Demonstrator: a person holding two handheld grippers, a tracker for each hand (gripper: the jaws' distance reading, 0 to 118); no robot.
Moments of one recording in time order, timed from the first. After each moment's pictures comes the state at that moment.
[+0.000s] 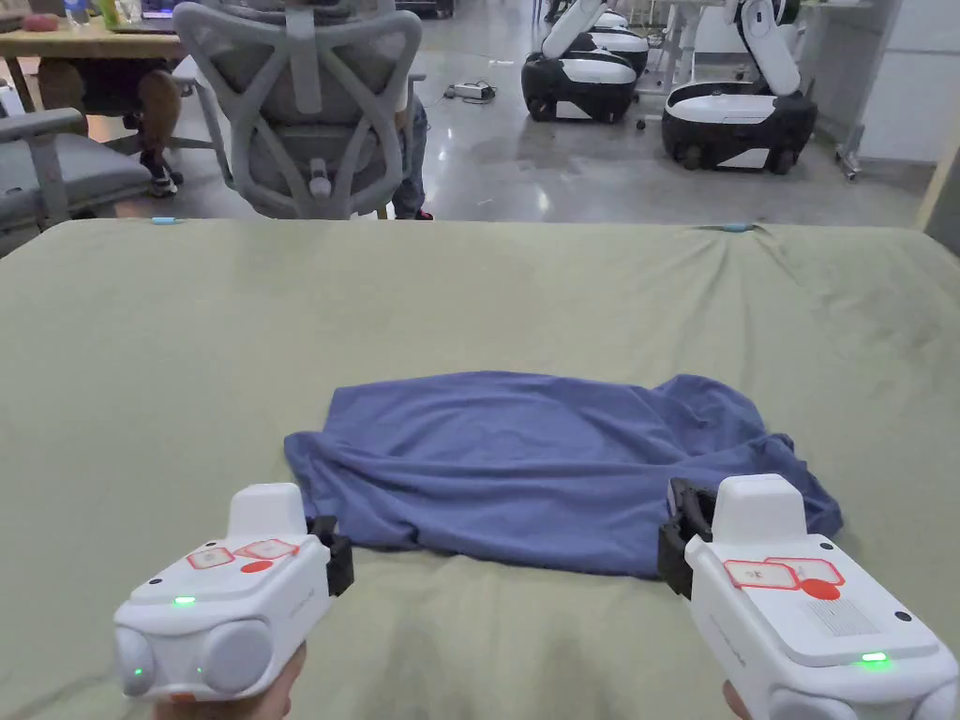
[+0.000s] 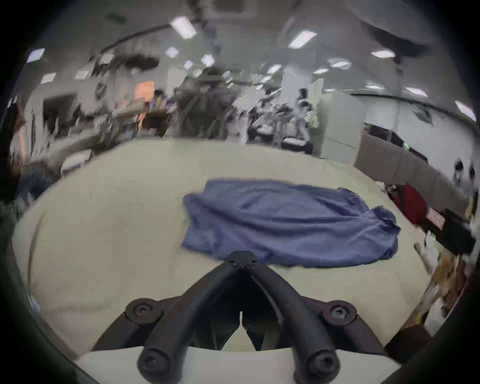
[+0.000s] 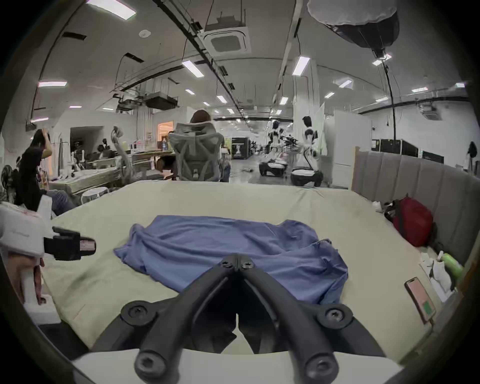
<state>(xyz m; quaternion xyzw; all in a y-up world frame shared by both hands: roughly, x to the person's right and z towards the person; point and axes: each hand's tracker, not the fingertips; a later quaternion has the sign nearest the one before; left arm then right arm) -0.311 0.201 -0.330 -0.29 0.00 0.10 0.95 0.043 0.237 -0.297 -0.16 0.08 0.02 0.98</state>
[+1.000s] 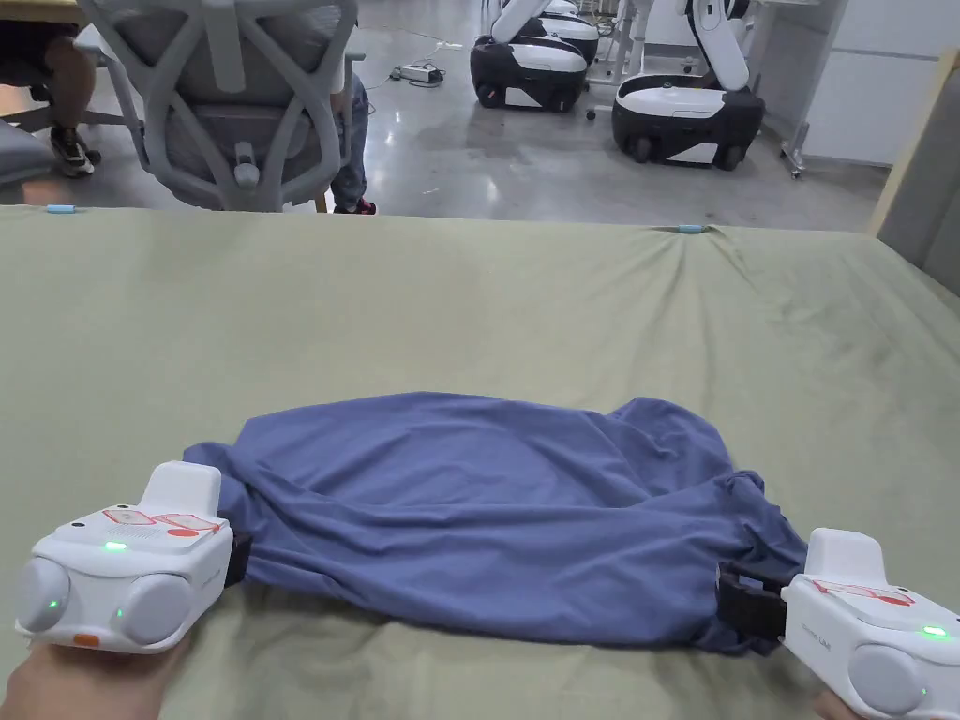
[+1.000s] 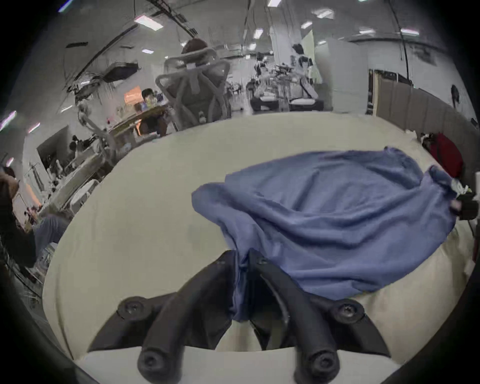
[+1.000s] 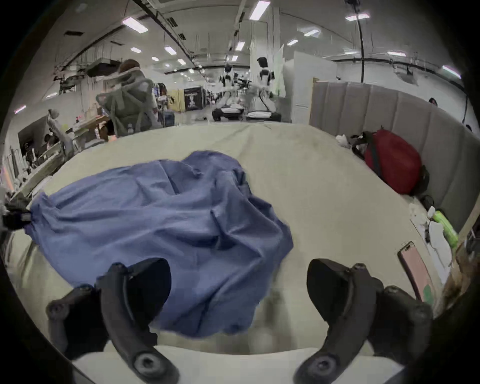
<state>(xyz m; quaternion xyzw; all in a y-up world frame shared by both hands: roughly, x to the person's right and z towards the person) -0.302 0.193 -0.445 -0.33 0.01 -0.08 0.94 0.181 0.144 -0.425 -0.35 -0.06 -0.01 0.94</state>
